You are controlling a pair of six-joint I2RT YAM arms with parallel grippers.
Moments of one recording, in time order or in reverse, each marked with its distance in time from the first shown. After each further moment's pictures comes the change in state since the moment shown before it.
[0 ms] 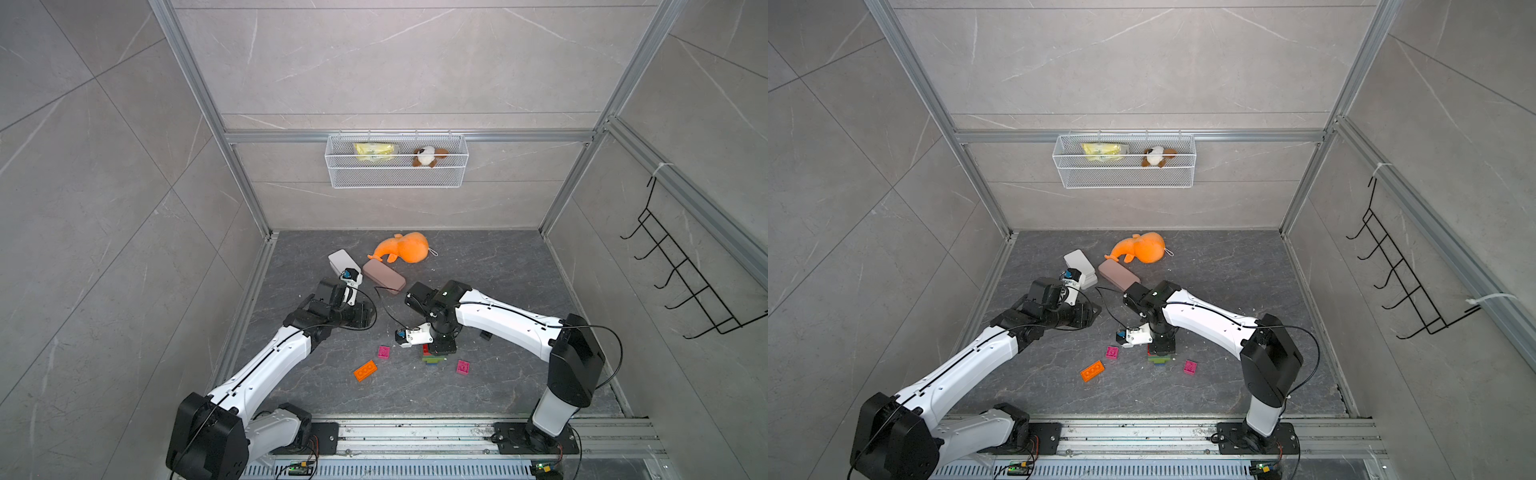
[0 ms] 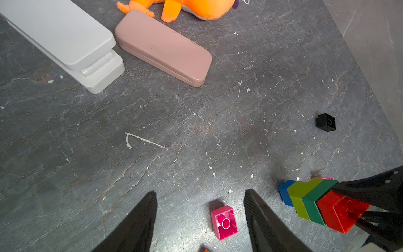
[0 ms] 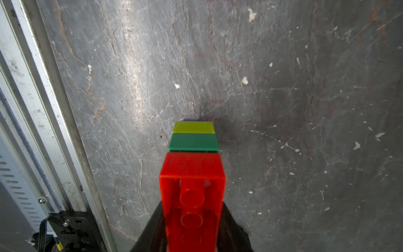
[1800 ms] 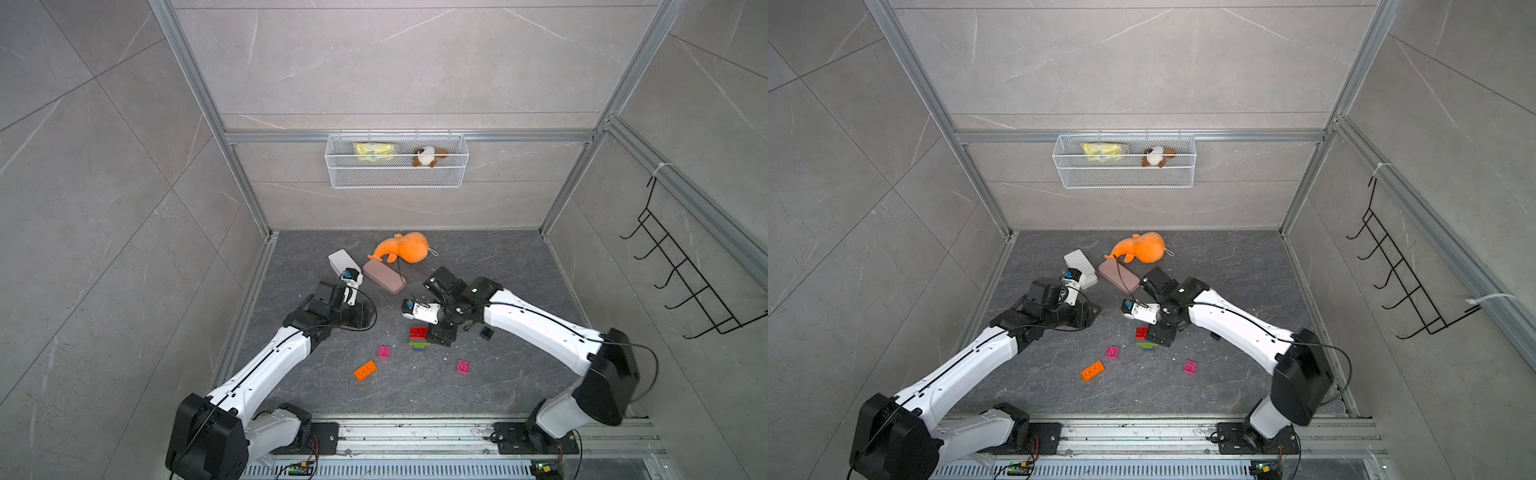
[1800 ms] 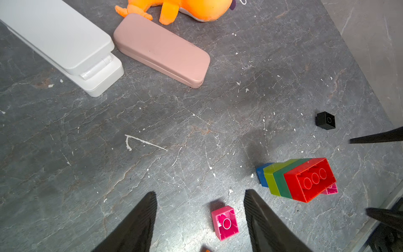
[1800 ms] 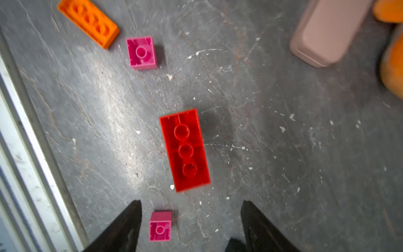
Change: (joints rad) left arm -0.001 -0.007 -0.009 0.014 0.005 0.028; right arm -0.126 -0.266 -0.118 0.248 -0.079 0.254
